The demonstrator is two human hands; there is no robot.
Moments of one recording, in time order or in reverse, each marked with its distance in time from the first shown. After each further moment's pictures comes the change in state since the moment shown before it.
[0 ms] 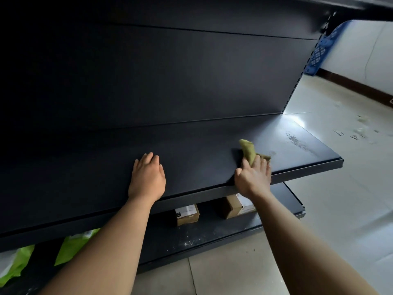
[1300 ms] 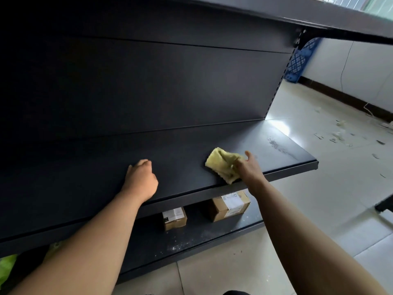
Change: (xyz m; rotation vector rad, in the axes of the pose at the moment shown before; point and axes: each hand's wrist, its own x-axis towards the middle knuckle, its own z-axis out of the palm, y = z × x) left_hand 0.006 0.019 -0.021 -0.101 -0.181 -0.056; right_hand 0.010 0.016 -0.045 1.004 -0.041 0.188
